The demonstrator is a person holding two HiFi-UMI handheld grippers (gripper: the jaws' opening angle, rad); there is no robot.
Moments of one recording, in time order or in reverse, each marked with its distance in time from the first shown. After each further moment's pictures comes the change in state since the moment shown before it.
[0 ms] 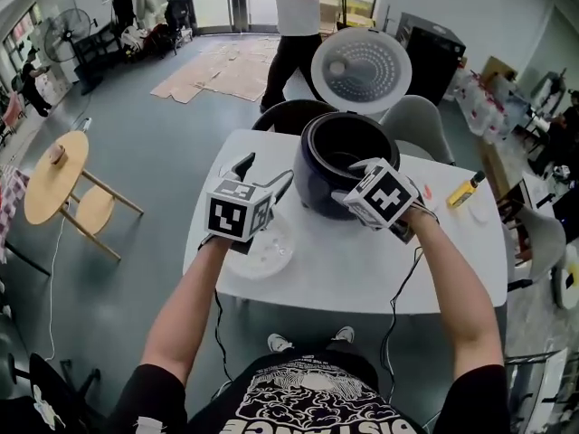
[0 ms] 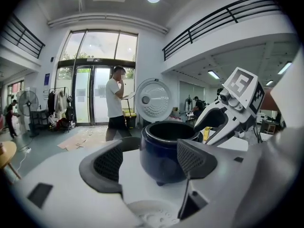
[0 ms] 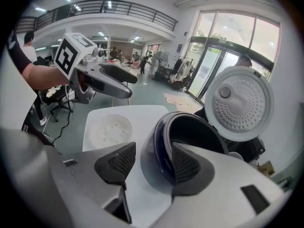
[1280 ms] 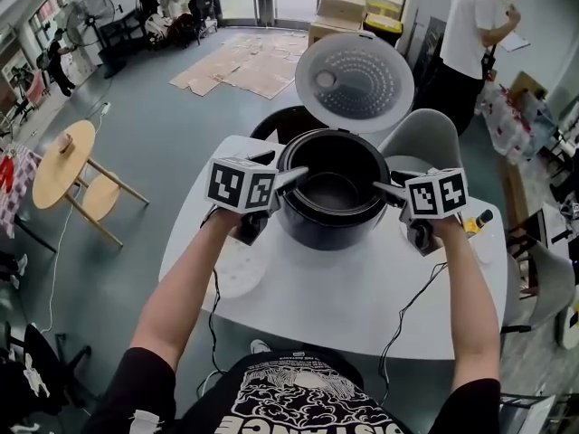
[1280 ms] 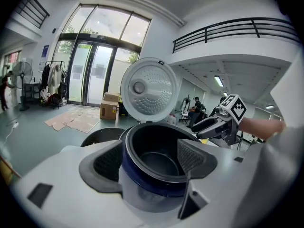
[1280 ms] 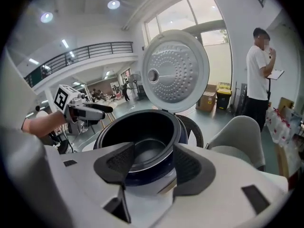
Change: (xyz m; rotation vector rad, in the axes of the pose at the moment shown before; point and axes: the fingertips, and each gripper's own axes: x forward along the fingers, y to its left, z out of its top) left arm 0.207 -0.055 0.061 -0.183 0.127 -0.103; right arm 0.005 -0.260 -0.117 0.532 -0.219 0.115
